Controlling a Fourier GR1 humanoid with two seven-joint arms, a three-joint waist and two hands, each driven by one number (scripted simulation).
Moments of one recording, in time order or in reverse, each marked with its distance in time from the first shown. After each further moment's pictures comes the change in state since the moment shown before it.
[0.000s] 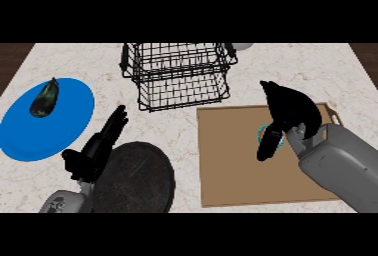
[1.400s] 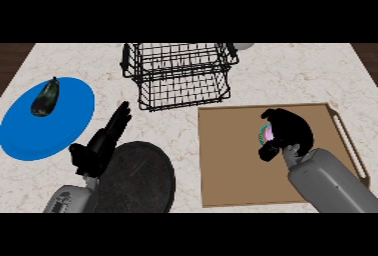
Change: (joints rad) left arm -0.031 -0.054 0.044 0.021 -0.060 -0.024 0.017; right arm 0.274 0.175 -0.162 0.113 0.306 -0.024 -0.142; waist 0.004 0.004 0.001
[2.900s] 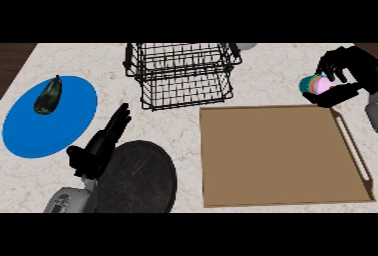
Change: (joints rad) left arm 0.017 -0.022 0.036 -0.010 -0.030 -0.047 0.000; right arm -0.234 -0.182 -0.440 0.511 -0.052 0.001 -1.136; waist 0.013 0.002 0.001
